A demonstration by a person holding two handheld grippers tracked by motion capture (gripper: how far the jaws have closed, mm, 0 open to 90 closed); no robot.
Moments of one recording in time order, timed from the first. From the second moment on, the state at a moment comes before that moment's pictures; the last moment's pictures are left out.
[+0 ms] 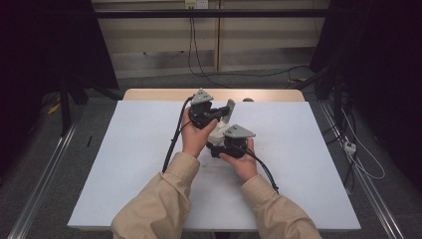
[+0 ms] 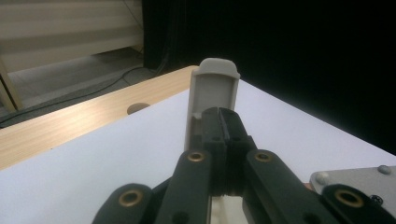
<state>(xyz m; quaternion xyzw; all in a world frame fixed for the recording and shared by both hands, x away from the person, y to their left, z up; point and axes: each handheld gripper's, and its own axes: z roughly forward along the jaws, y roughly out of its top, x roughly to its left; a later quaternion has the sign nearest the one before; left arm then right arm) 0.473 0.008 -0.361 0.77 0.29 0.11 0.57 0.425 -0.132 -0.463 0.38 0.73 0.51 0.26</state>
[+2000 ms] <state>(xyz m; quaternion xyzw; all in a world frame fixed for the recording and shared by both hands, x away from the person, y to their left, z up) 0.487 -0.008 -0.368 0.78 0.28 0.10 0.55 0.425 -0.132 -0.463 0.38 0.73 0.50 0.26</state>
